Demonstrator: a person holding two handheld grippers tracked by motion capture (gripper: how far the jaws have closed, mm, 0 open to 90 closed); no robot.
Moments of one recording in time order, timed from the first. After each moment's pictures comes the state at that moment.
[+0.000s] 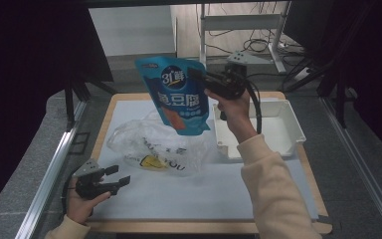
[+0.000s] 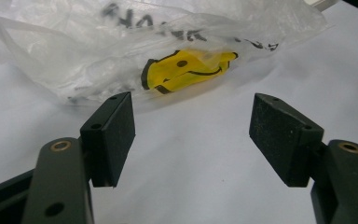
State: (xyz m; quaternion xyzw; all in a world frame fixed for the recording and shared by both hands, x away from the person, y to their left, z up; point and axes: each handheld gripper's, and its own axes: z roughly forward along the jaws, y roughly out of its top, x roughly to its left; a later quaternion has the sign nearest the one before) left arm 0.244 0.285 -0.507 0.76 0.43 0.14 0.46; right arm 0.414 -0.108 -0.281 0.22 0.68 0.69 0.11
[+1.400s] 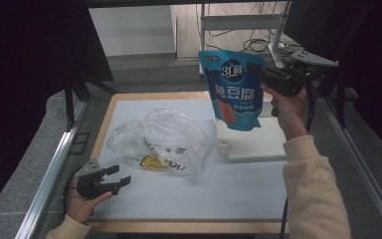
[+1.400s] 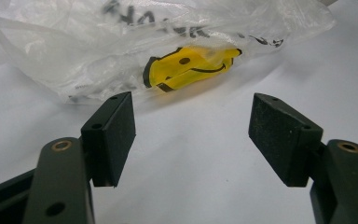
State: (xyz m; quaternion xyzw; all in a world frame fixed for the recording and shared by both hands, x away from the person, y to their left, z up) left arm 0.246 0.282 -0.510 0.77 0.43 0.14 0.45; right arm 0.434 -0.235 -0.283 0.28 0.66 0.67 0.18
